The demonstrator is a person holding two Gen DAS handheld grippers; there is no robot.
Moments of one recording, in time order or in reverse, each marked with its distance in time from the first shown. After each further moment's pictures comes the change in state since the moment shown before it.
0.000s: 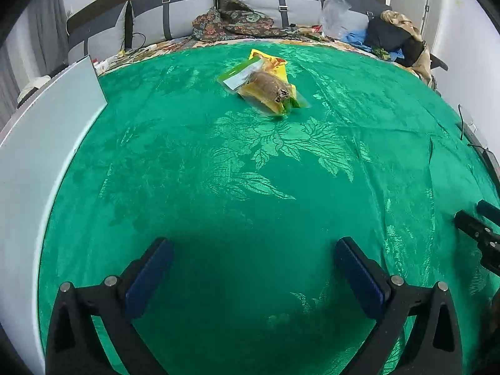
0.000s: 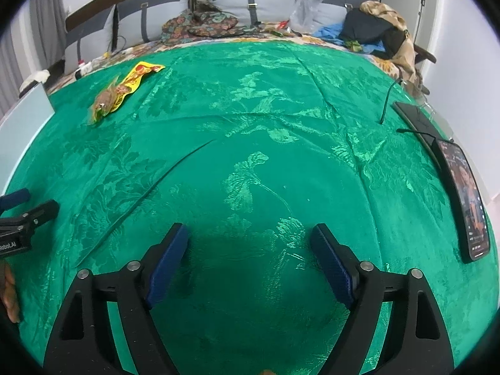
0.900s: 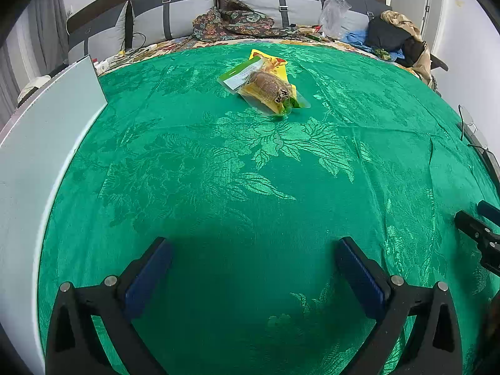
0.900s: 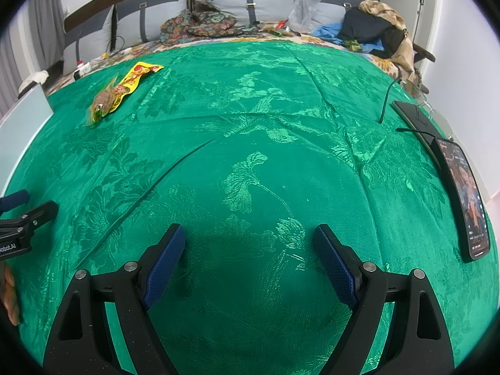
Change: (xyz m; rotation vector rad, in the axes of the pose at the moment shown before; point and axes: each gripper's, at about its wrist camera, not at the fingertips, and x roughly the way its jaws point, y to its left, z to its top) left arm 0.000 0.000 0.000 -0.001 0.000 -0.003; right arm 0.000 -0.002 0.000 0.000 0.000 0.000
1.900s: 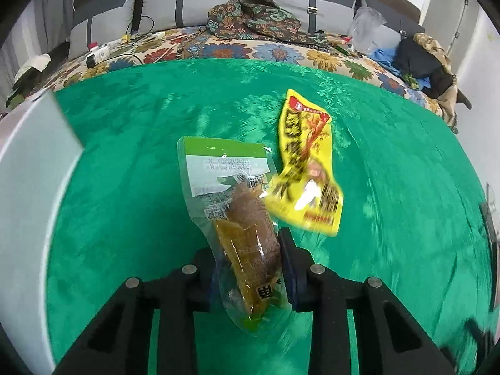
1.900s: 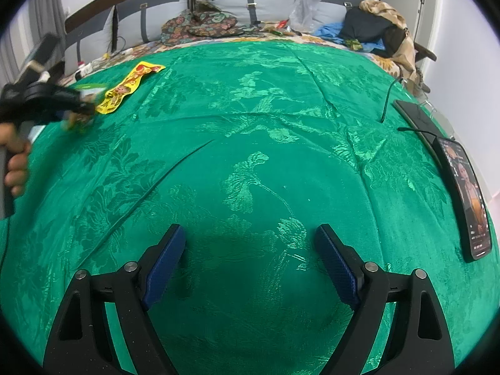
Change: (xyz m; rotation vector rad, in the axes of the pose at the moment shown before) left arm 0.052 0.048 0.123 -0.120 0.054 -0.028; right arm 0.000 -0.002 0.000 0.002 0.001 0.003
